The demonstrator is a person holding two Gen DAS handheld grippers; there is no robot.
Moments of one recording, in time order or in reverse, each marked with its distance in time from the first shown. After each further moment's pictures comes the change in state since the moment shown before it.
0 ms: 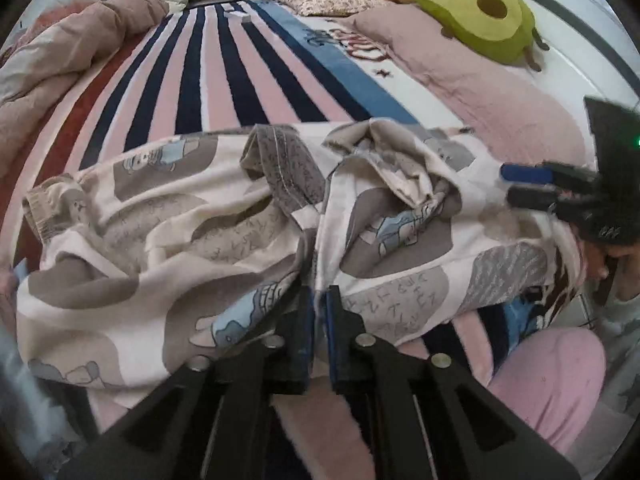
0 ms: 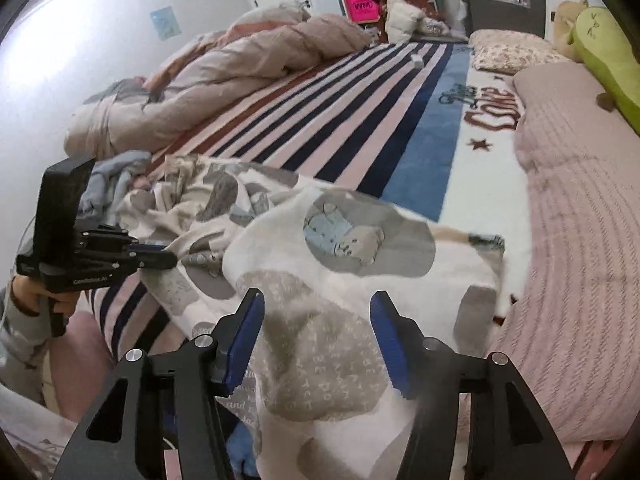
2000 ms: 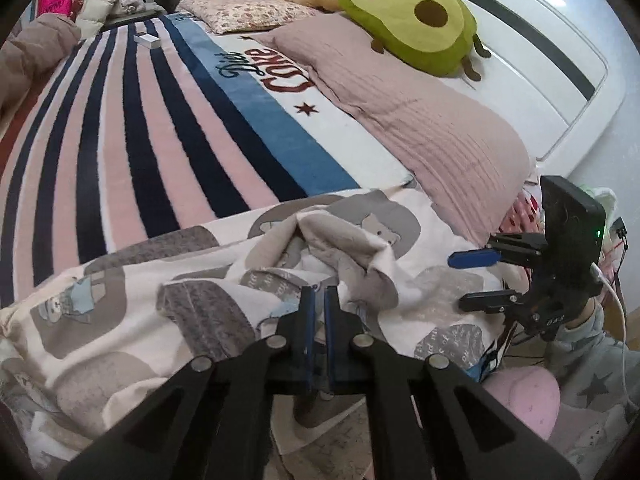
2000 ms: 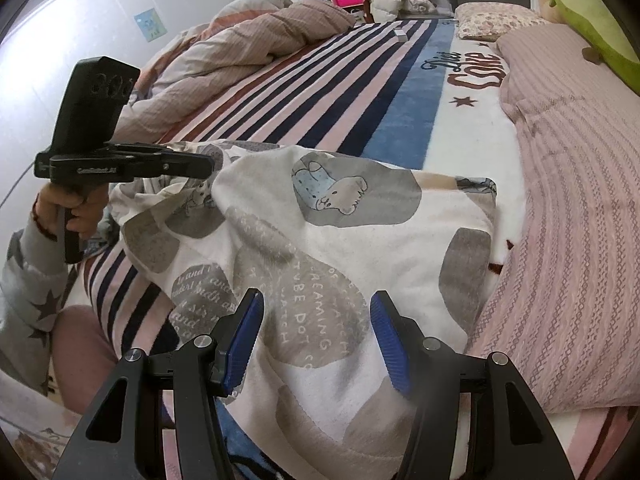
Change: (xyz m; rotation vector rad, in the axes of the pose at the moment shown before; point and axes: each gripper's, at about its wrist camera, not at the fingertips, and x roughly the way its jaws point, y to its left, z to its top) left arm 0.033 -0.012 0.091 0.149 0.016 -0.290; right arm 0.003 -0.023 -0.027 0.077 0.026 0.030
